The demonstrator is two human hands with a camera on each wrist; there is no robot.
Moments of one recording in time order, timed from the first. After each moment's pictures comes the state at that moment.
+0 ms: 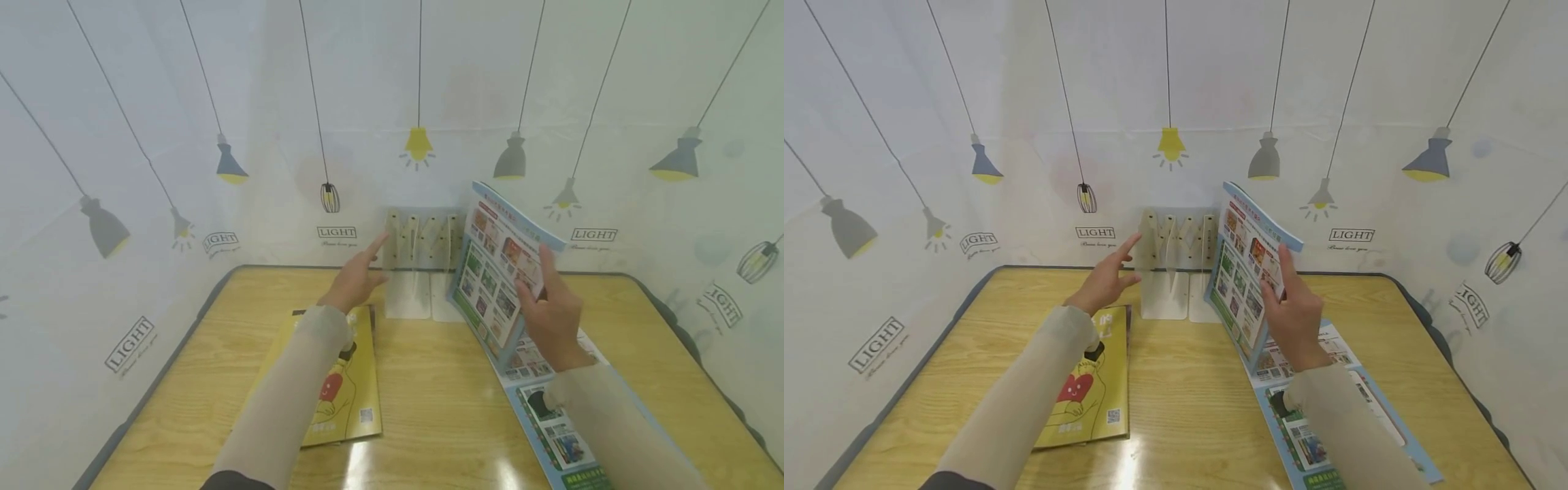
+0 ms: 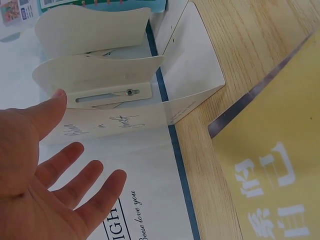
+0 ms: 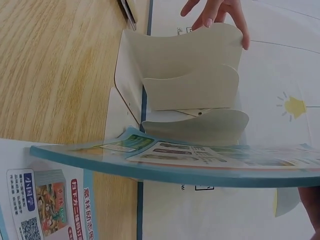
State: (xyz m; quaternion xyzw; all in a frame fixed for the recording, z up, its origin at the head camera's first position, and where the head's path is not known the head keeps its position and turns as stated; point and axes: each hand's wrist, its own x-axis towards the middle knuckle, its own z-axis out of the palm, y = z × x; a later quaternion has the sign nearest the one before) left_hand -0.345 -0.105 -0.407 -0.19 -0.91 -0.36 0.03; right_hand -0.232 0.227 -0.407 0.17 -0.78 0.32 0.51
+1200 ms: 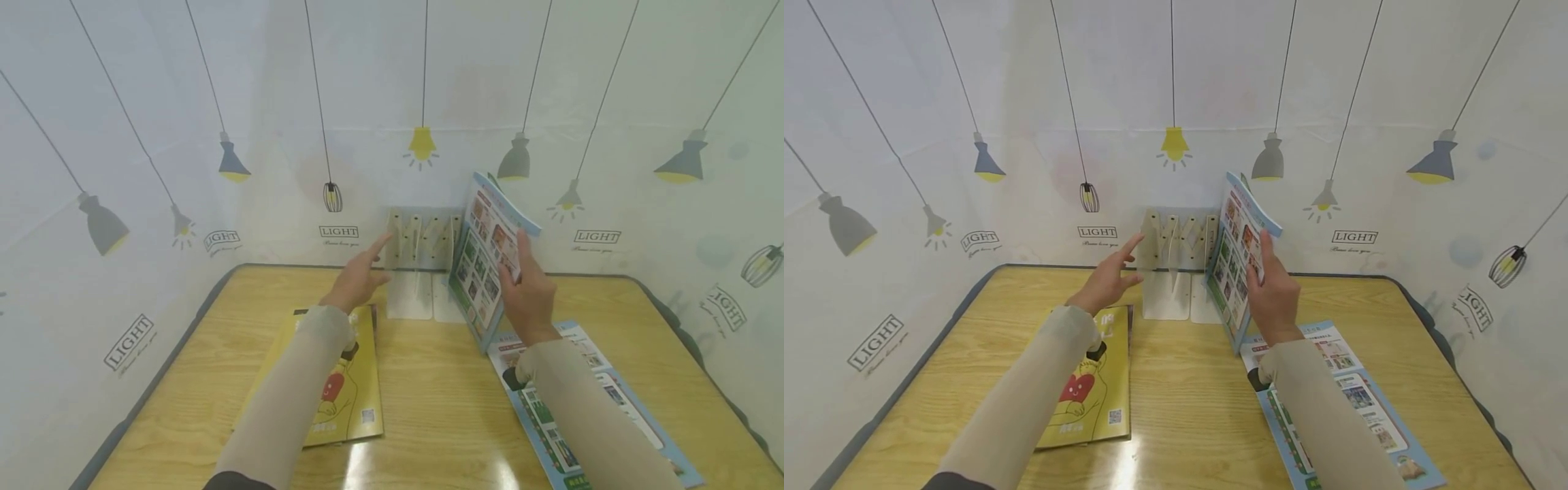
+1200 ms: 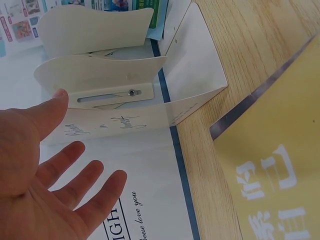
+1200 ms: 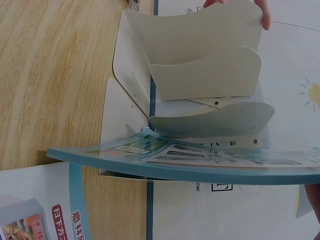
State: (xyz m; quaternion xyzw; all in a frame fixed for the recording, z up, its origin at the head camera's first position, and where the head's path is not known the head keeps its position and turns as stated) left_hand -0.346 -0.104 -0.406 -0.17 -0.92 -0.36 0.02; right_hand -0.273 0.201 -0.411 0.13 -0.79 0.30 0.52
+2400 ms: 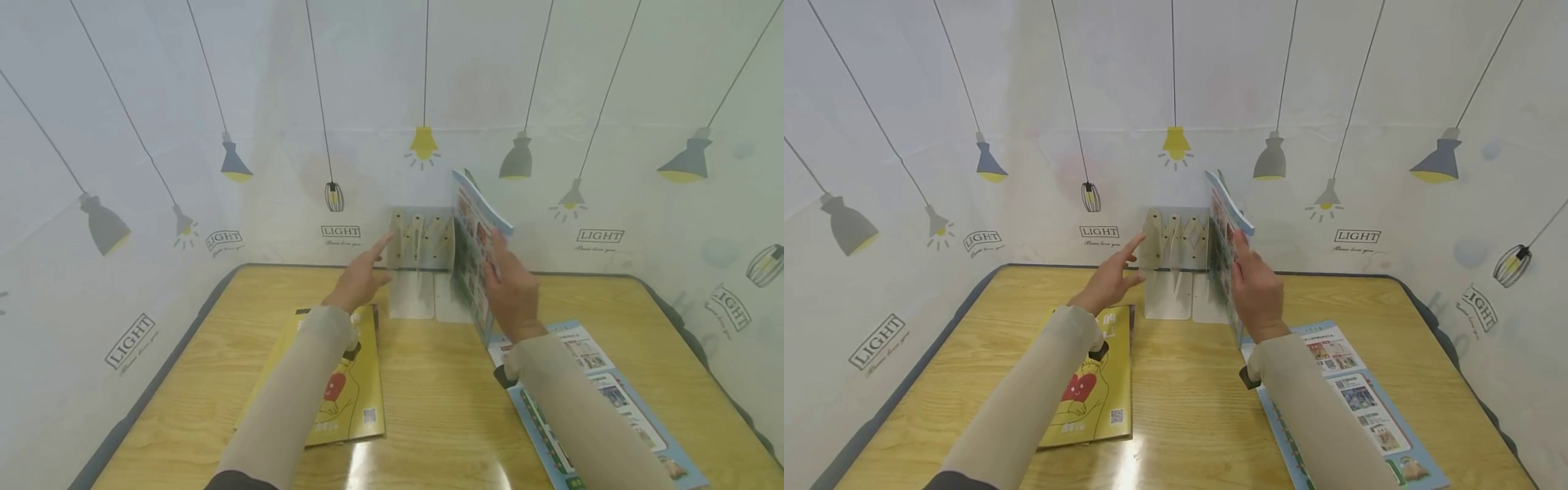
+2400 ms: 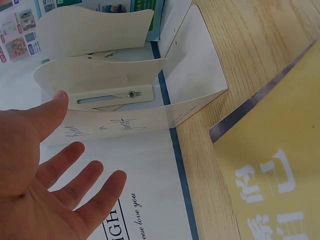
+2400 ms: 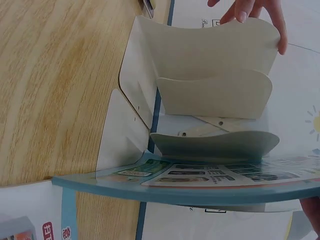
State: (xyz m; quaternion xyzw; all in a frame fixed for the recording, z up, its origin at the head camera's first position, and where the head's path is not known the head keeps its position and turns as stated) left_hand -0.345 -0.104 -0.406 -0.18 -0.91 -0.36 0.02; right_hand -0.284 0.179 -0.411 0.17 -0.78 0.23 0.56
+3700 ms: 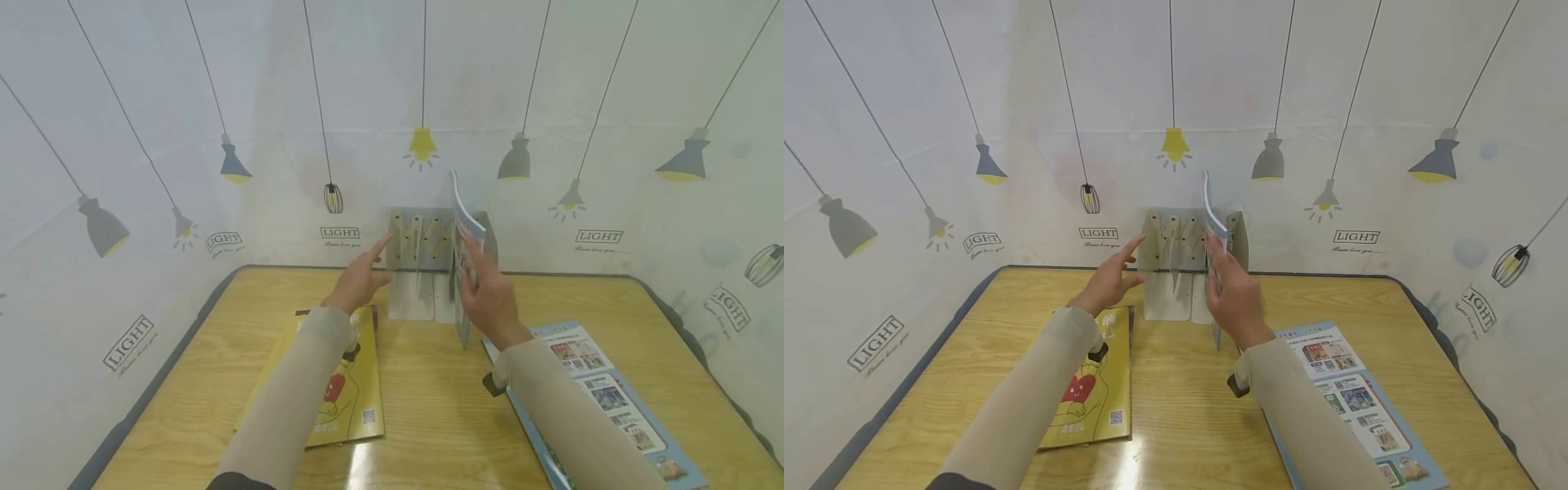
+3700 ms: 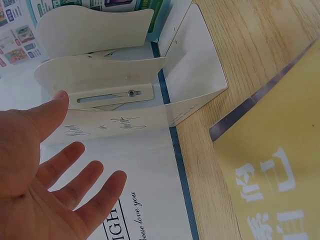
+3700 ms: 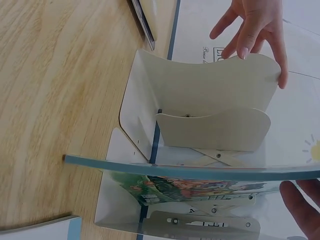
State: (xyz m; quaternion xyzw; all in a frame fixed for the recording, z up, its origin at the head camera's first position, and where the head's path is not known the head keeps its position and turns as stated) left_hand -0.345 -0.103 -0.406 -0.18 -0.92 -0.36 0.02; right_hand -0.279 0.157 -0.413 0.24 -0.80 0.27 0.47
